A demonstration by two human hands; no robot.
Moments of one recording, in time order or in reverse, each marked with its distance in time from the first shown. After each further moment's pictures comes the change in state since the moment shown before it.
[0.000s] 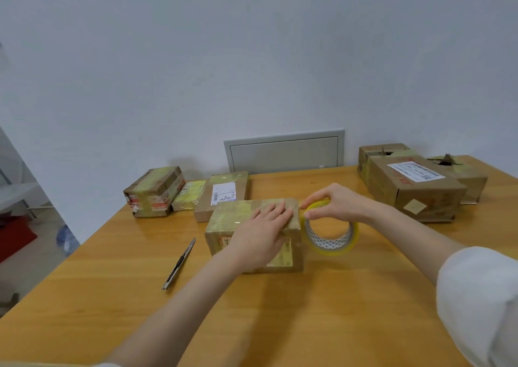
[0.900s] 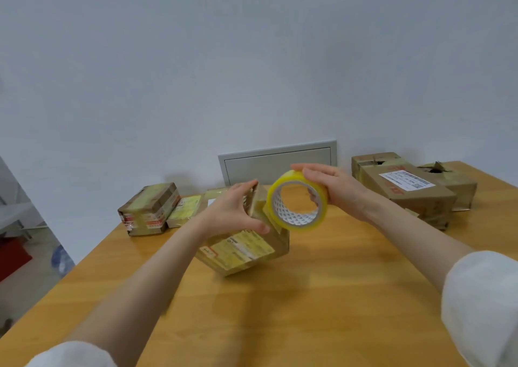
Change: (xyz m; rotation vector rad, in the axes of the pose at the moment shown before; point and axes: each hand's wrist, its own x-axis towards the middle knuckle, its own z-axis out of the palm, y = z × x) left_hand 0.027 -0.048 -0.054 -0.451 0.089 -0.116; right_hand -0.014 -0.037 -0.033 0.676 0.164 -0.071
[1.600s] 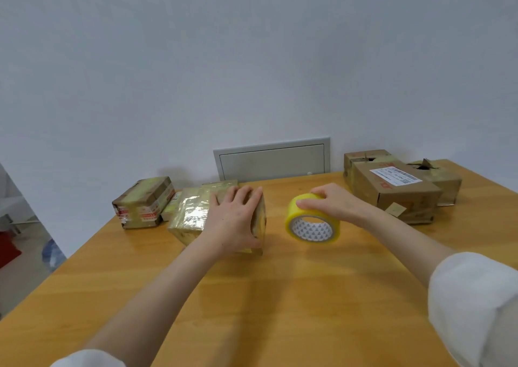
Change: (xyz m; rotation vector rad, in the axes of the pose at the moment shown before) left_hand -0.014 0.000 0.040 0.781 0.154 0.027; right_hand -0.014 0.028 -0.004 -0.584 0.030 0.157
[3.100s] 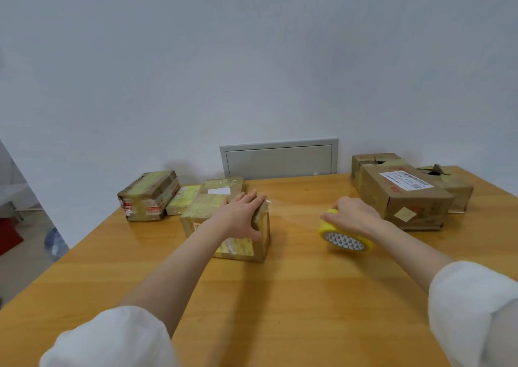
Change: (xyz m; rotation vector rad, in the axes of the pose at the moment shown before) left_hand 0.033 -0.021 0.027 -0.147 -0.335 0.033; right_hand 0.010 0.024 0.013 -0.499 0.066 0.242
